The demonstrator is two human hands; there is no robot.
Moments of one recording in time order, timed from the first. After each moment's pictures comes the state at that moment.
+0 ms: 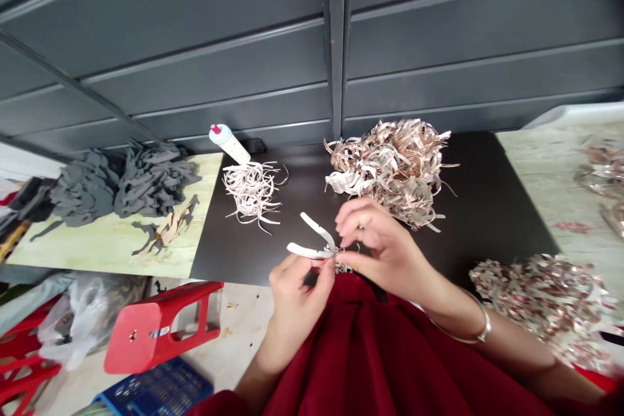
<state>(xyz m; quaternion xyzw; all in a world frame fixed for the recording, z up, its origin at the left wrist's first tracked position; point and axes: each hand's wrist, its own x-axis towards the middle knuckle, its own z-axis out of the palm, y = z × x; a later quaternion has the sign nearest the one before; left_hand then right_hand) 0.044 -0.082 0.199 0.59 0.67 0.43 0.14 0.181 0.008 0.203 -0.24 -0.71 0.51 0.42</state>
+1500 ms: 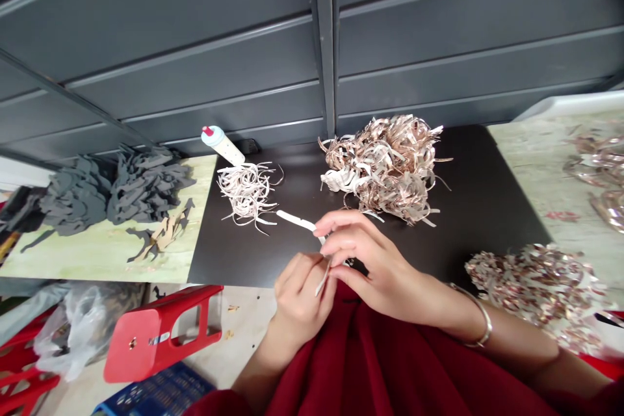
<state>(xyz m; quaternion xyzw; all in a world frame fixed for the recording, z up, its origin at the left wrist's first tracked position) 0.043 -0.082 0.196 0.75 0.57 0.34 -0.04 0.187 -0.004 0.209 -0.16 -0.79 0.46 0.38</state>
